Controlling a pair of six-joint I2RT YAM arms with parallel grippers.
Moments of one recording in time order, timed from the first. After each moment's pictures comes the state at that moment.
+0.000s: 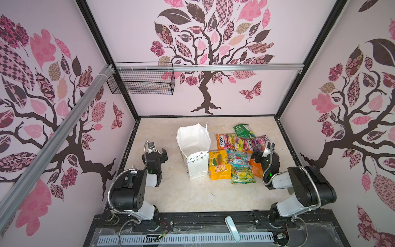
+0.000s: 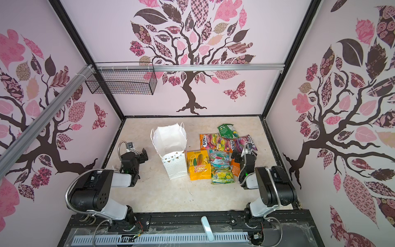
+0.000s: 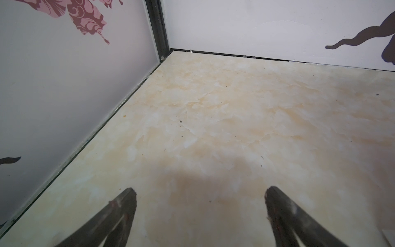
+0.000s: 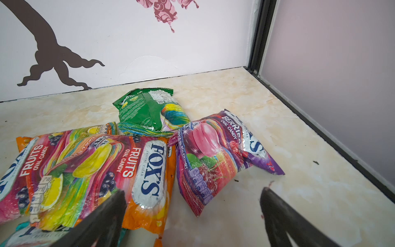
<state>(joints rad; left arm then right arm) -0.02 1.55 0.34 0.85 -0.31 -0.08 0.05 1.56 0.24 1.09 0.20 0.12</state>
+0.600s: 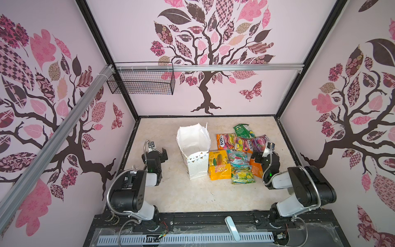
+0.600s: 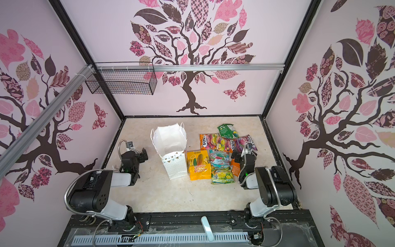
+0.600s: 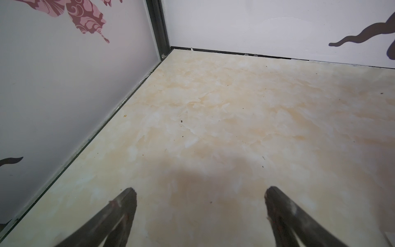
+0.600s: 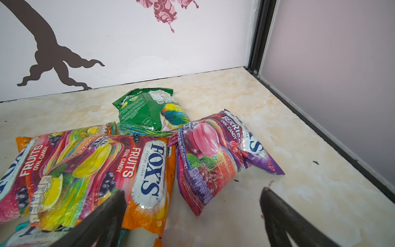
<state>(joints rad) -0.02 1.51 0.42 0.69 -0.32 -0.09 0.05 1.55 0.26 1.07 0.21 0.12</state>
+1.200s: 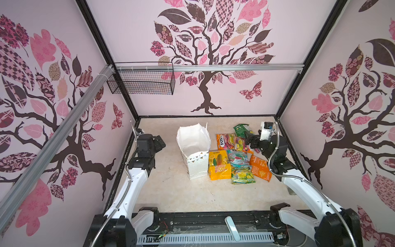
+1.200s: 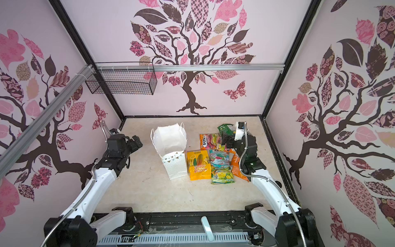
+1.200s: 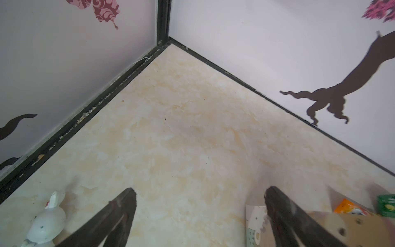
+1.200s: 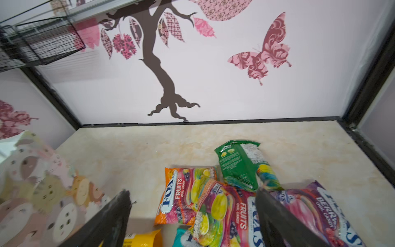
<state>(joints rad) -0.04 1.03 0.85 -0.33 -0.20 -0.48 0.21 1.02 0.69 0.17 -0.09 0.22</state>
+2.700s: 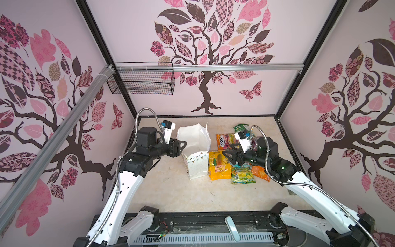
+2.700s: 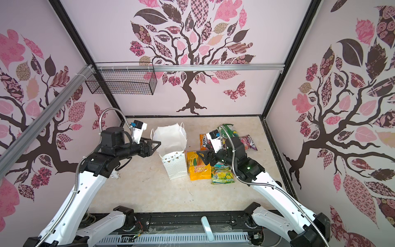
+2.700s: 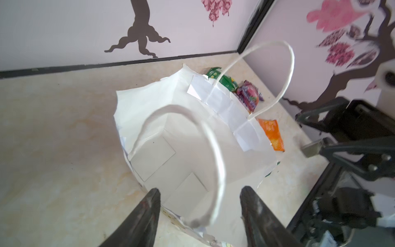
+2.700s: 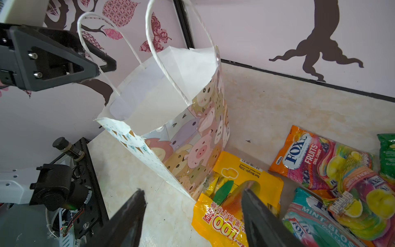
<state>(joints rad) -0.30 1.02 1.18 -0.70 0.38 -0.10 0.59 0.98 0.87 -0.24 -0.32 0.18</state>
